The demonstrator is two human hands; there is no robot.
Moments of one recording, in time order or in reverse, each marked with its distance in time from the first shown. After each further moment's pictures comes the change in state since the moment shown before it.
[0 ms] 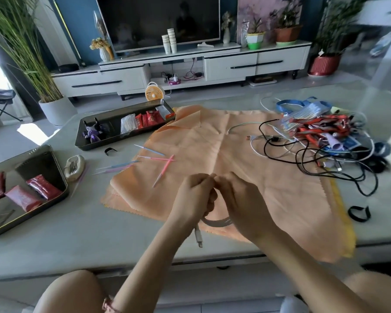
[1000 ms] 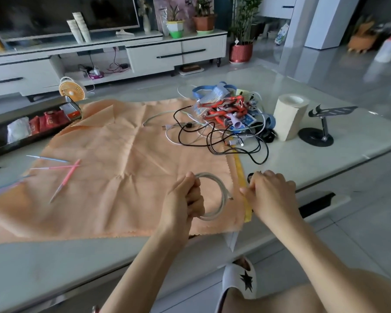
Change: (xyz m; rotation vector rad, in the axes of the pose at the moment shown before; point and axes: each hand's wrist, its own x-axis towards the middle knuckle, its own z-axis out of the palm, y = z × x) left_hand -0.007 -0.030 0.133 -0.524 -0.309 -0.221; right_hand -0.078 0.087 -0.147 -0.985 0.061 0.585
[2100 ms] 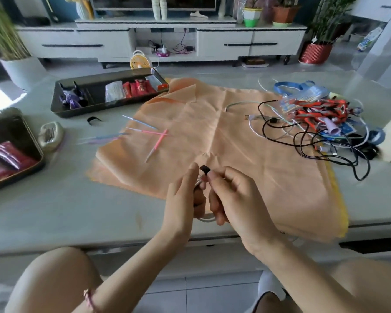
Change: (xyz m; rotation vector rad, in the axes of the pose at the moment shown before) left_hand -0.065 0.049 -0.115 0.177 0.291 0.255; right_hand -0.063 -0.196 -0.025 1.485 -0.403 -0.242
